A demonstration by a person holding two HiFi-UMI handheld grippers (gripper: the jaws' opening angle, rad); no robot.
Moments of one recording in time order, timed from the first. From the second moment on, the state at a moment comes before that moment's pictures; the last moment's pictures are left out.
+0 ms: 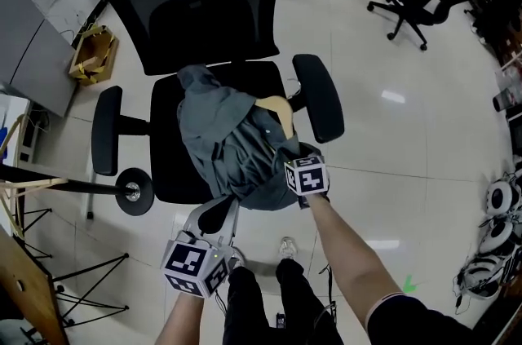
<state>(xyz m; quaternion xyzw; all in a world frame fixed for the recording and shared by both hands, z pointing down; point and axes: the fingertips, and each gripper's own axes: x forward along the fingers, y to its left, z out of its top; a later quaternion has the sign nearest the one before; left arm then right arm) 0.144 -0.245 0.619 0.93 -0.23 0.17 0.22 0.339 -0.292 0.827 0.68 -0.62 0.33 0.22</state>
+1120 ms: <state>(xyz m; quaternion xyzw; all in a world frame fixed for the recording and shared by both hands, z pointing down) 0.105 -0.253 0.545 0.94 -0.27 0.13 0.19 0.316 -0.309 0.609 0.67 -0.70 0.15 0.17</state>
